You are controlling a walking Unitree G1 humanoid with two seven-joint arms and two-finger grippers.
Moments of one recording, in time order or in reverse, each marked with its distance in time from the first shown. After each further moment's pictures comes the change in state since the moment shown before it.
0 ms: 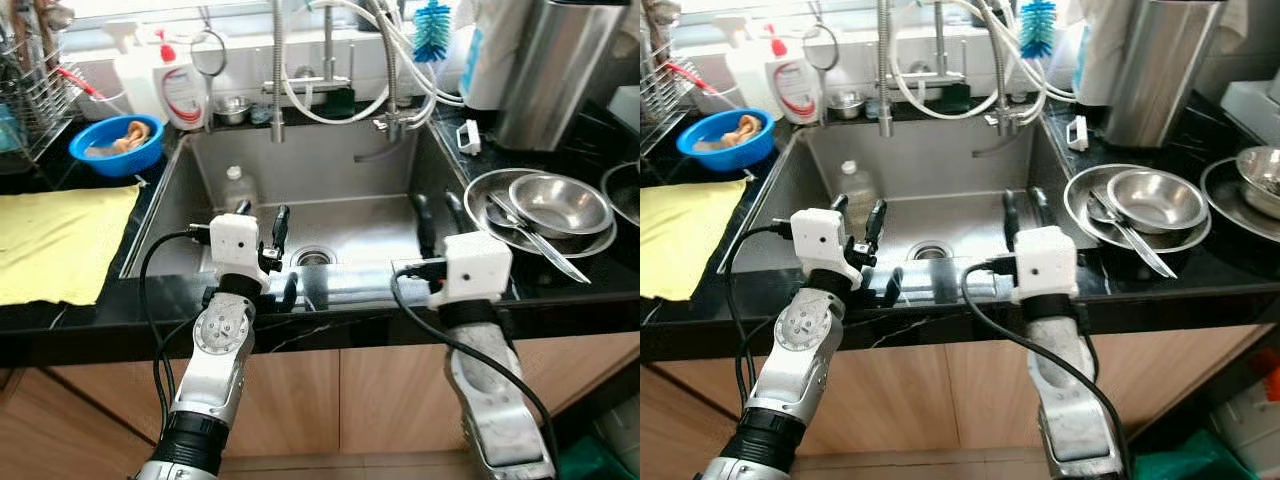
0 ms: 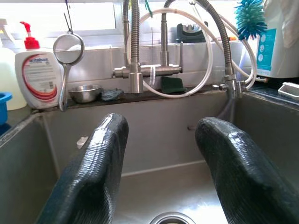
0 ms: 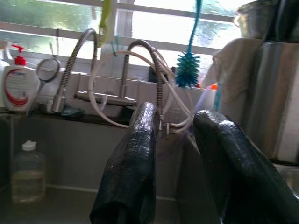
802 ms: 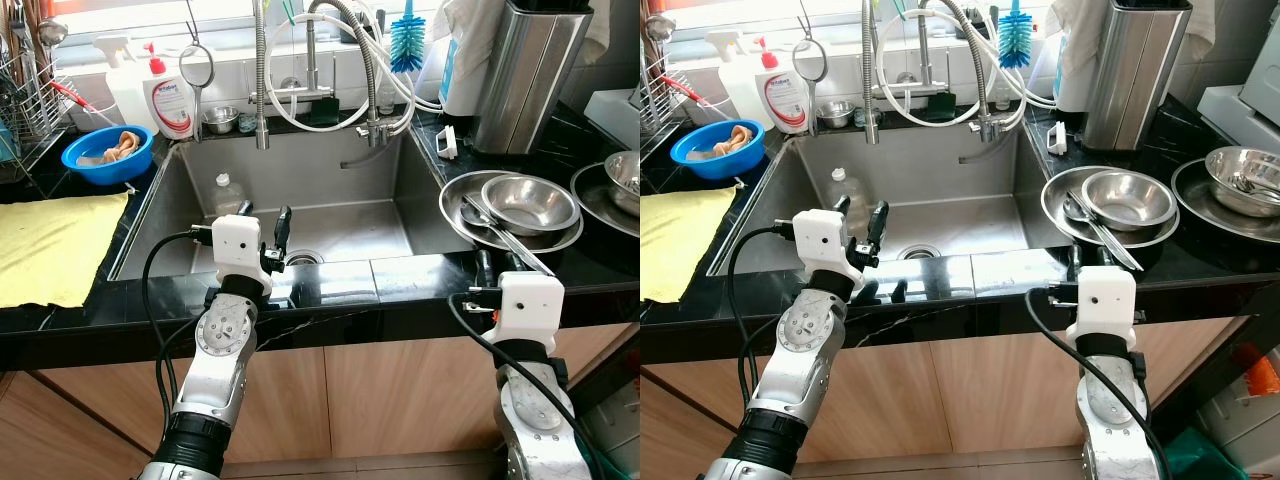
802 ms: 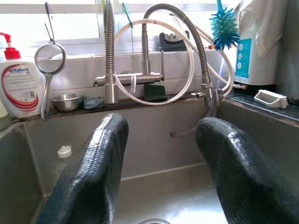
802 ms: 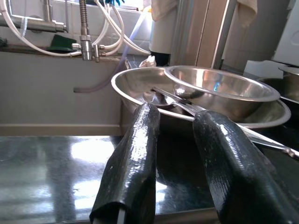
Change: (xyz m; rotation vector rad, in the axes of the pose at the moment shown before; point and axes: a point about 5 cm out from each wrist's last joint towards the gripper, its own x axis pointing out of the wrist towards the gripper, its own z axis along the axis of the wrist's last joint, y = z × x) left arm 0.000 -0.002 -0.001 -0.006 0.001 -0.002; right arm -0.034 -0.041 -0.039 -0.057 0.304 -0.113
